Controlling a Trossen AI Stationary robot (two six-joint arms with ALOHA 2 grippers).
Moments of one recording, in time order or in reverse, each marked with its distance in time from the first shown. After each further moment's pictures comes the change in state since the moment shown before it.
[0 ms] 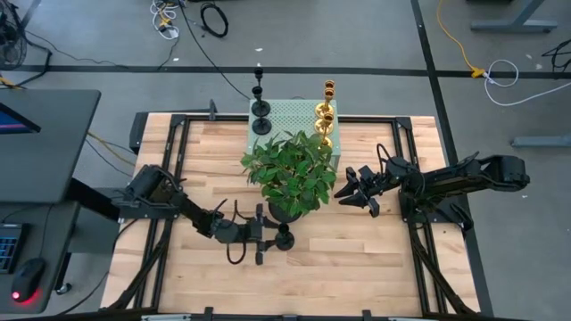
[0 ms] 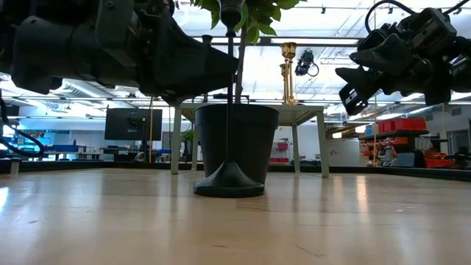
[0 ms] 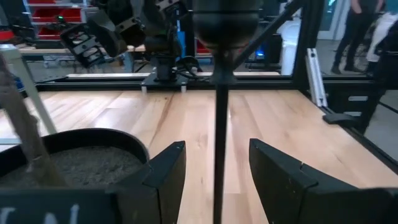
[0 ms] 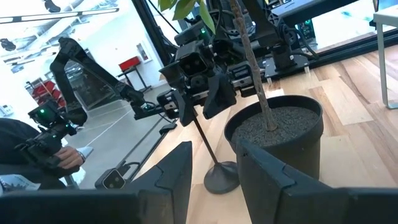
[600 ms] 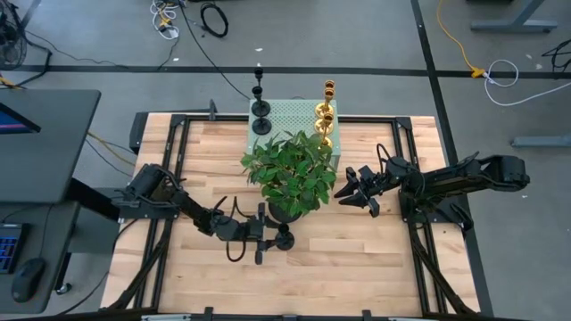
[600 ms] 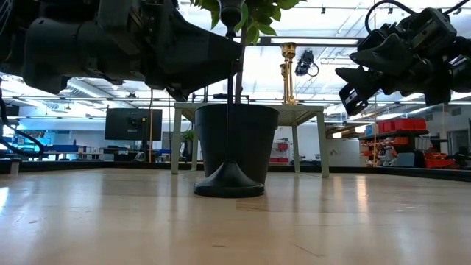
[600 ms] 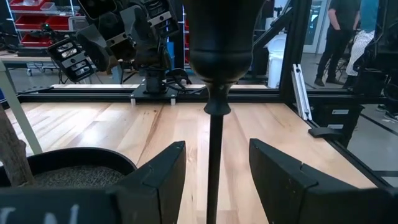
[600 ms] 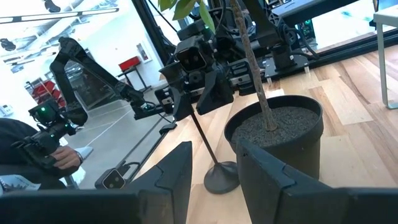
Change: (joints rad) left arm 0.025 0.000 0.000 0.057 0.079 0.004; right arm 0.000 0.000 0.000 0.000 0.000 0.000
